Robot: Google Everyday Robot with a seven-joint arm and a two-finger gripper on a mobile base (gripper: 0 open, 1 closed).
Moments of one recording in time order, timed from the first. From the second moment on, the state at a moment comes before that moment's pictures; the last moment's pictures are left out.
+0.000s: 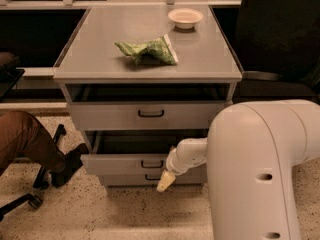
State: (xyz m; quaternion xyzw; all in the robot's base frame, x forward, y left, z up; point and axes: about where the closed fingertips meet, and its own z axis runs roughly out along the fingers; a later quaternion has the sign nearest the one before) arm 0.610 -0.031 0.408 -0.57 0.78 0.07 0.23
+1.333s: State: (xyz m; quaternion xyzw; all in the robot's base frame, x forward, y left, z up) arm 0.553 -0.033 0.409 -0.59 0.78 0.11 0.17
